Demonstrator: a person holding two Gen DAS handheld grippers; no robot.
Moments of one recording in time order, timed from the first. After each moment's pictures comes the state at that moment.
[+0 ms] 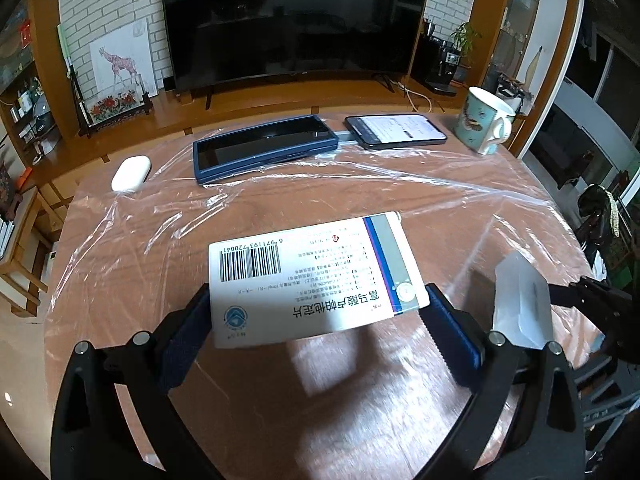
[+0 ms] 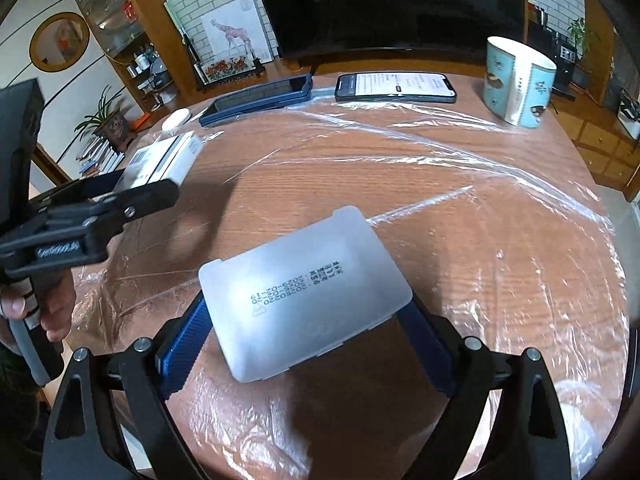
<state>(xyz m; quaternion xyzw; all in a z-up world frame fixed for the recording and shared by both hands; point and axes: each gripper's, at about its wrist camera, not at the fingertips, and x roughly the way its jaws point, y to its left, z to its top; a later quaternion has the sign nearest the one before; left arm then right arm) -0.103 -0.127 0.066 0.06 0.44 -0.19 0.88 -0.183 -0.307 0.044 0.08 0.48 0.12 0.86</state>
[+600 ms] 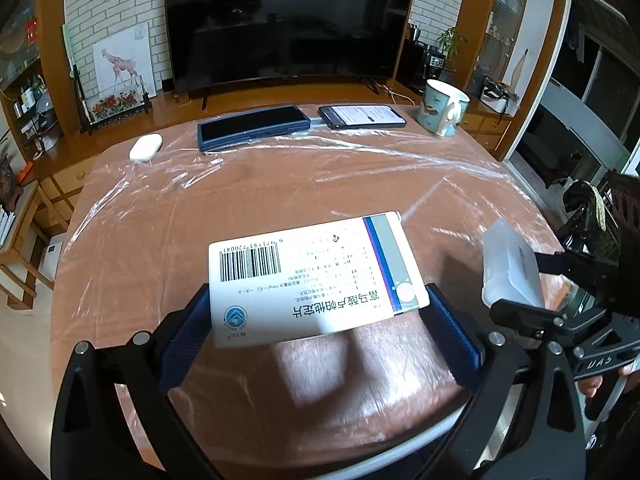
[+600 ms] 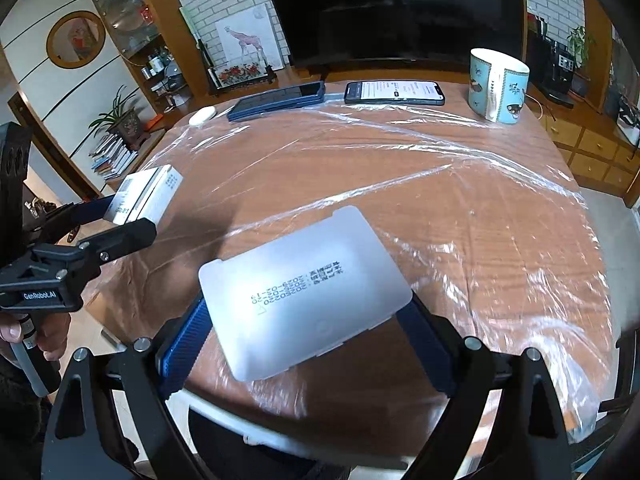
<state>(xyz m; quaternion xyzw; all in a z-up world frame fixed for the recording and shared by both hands) -0.188 -0.119 0.080 0.05 0.43 -0.20 0.88 -0.247 -0.314 0.064 0.07 0.47 0.14 0.87</state>
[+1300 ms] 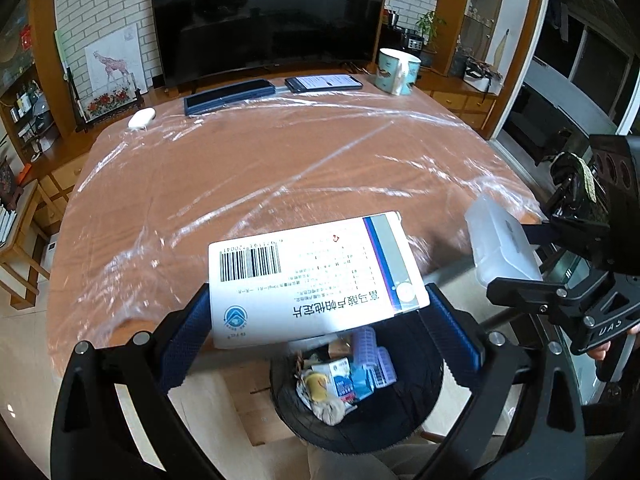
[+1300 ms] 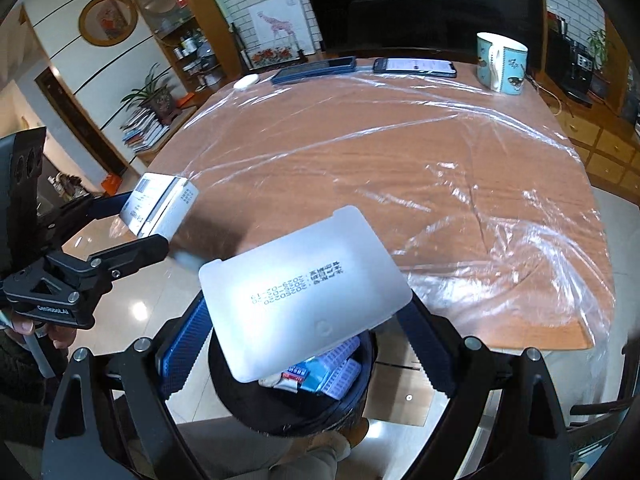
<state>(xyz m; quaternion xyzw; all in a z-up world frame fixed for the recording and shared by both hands) -0.293 -0.127 0.075 0.07 0.44 -0.21 0.87 -0.334 -0.322 0.061 0.06 0.48 0.20 0.85</state>
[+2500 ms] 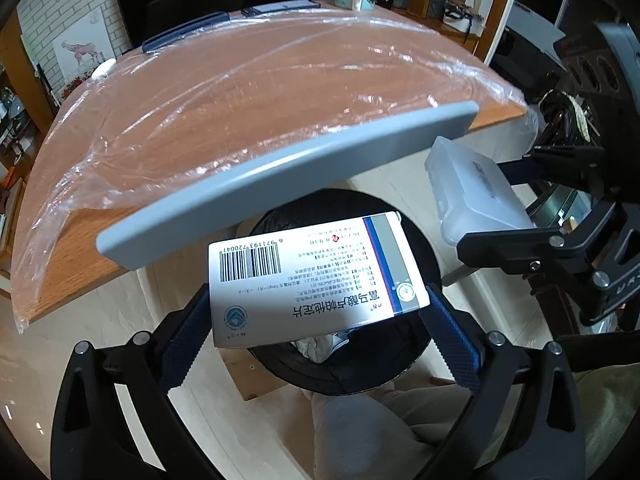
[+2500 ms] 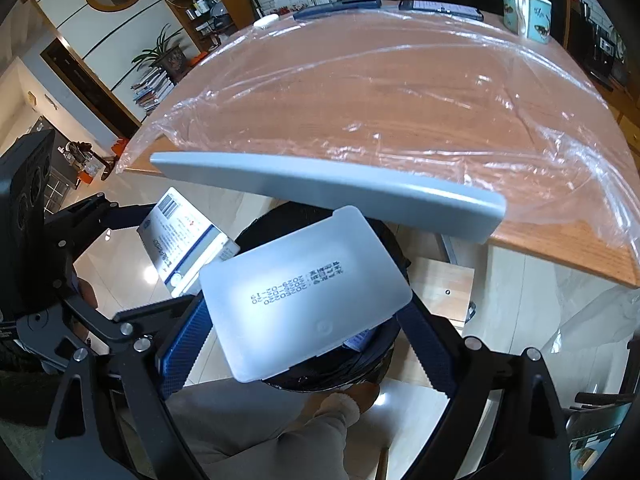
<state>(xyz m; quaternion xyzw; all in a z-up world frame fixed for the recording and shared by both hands) -0.346 -0.144 0.003 0.13 0.50 -0.24 0.82 -0.364 -0.300 0.009 0.05 0.54 0.22 0.81</state>
